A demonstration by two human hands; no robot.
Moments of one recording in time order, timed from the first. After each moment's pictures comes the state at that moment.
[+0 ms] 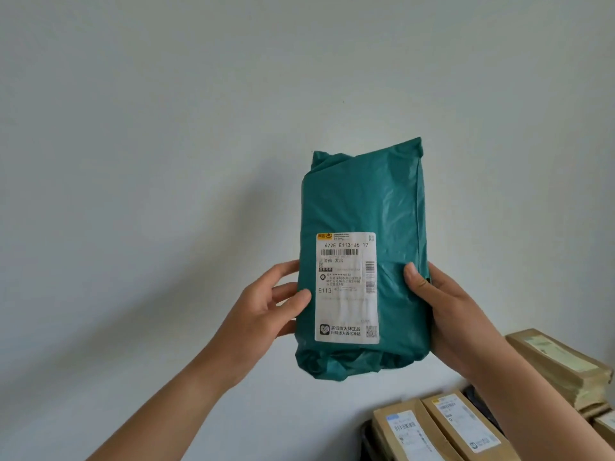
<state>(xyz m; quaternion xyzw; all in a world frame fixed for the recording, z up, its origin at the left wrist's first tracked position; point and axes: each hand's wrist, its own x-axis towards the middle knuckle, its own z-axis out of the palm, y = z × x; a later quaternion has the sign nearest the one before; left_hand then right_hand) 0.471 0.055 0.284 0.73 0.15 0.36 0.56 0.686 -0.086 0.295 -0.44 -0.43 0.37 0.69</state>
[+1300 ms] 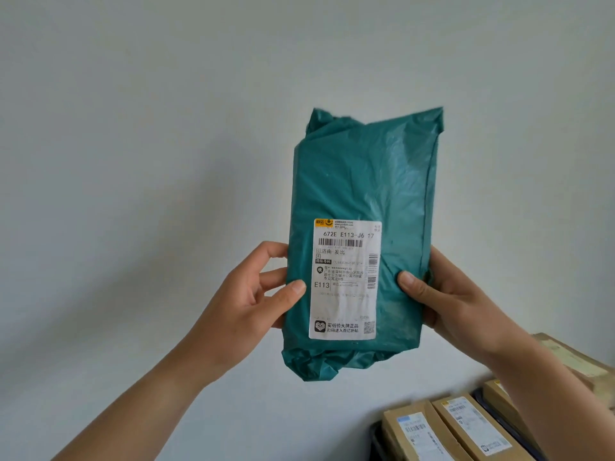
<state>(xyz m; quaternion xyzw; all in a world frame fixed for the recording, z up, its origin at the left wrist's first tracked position) 0.424 0.055 0.310 0.76 0.11 0.38 0.51 0.680 -0.072 0.307 -0.43 -0.60 0.32 0.59</state>
